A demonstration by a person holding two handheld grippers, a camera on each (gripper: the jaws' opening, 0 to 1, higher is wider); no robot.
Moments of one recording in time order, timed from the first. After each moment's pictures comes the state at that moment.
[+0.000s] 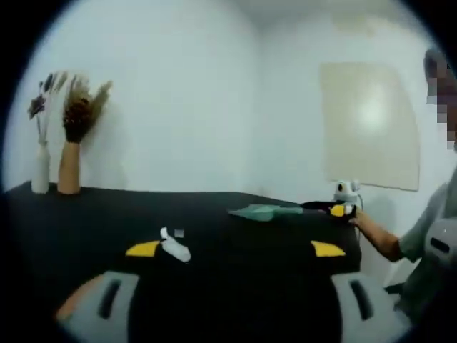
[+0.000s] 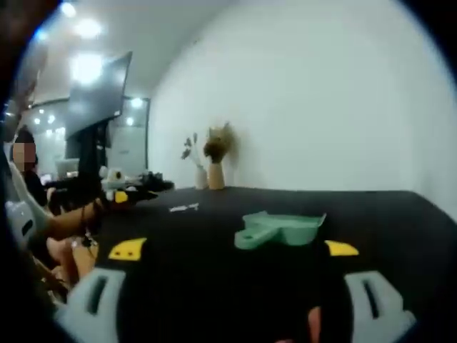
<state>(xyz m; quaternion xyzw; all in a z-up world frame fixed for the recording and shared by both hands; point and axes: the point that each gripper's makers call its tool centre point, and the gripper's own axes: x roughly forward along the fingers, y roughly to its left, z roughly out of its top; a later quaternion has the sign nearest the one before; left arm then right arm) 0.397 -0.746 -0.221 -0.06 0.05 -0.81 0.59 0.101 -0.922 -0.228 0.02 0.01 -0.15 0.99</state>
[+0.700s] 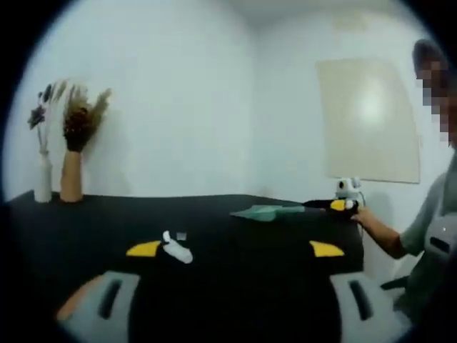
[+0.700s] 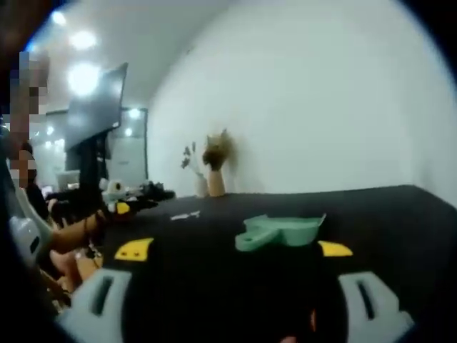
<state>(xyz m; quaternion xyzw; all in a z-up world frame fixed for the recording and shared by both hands) 0.392 -0.742 -0.222 -0.04 0.03 -0.81 0.59 0.099 -0.917 -0.225 0.05 -0.01 -0.14 0.99</state>
